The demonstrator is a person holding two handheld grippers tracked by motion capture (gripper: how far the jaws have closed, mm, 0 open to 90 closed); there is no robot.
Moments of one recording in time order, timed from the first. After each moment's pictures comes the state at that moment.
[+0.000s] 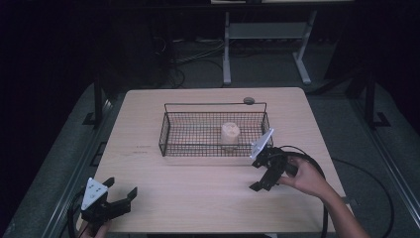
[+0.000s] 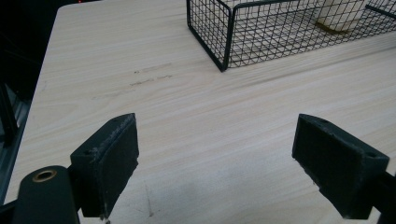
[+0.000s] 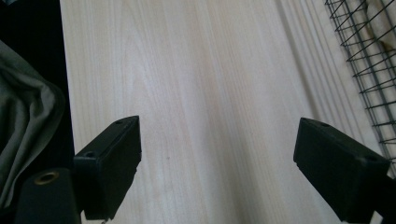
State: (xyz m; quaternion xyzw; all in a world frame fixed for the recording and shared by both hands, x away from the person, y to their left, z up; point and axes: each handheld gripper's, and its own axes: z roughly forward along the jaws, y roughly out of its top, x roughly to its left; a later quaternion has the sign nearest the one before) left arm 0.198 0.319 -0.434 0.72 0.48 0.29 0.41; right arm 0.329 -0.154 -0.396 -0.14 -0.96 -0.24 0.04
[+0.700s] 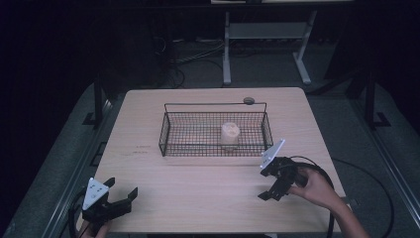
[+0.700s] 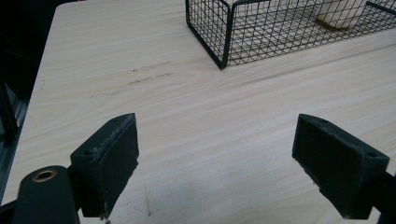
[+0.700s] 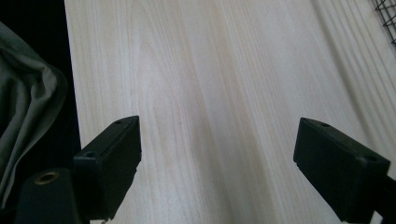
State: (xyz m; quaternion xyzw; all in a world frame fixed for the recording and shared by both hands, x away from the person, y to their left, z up) left arm 0.198 0.318 -0.435 0.72 0.47 0.29 0.41; right arm 0.309 -0.179 -0.414 -0.15 -0.96 -0.25 0.04
